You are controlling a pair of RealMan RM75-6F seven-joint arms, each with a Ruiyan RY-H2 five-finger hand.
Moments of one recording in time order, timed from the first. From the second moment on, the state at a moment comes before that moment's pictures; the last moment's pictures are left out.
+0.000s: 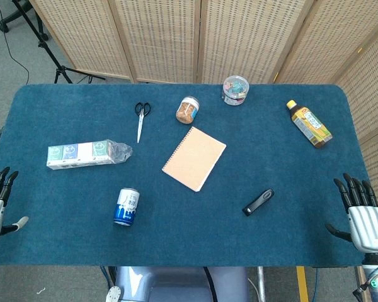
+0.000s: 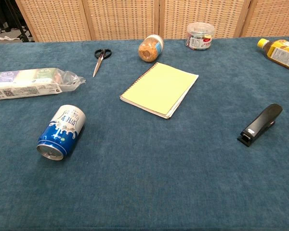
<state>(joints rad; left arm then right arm) -0.09 -1.12 -0.05 -1.62 1.47 1.49 0.10 0.08 -1.12 0.07 -1.61 -1.51 1.50 -0.08</state>
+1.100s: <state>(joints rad) -0.12 -1.11 -0.09 -1.63 1.32 1.39 0.12 0.52 -1.30 0.00 -1.32 -1.91 1.04 -0.06</state>
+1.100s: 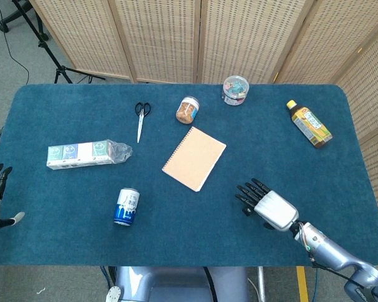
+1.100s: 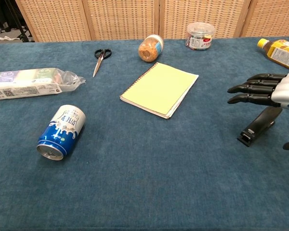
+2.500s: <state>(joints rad) -0.14 -1.07 -0.09 -1.64 1.29 1.33 0.04 0.87 -1.58 0.25 -1.22 -1.55 0.88 -0.36</state>
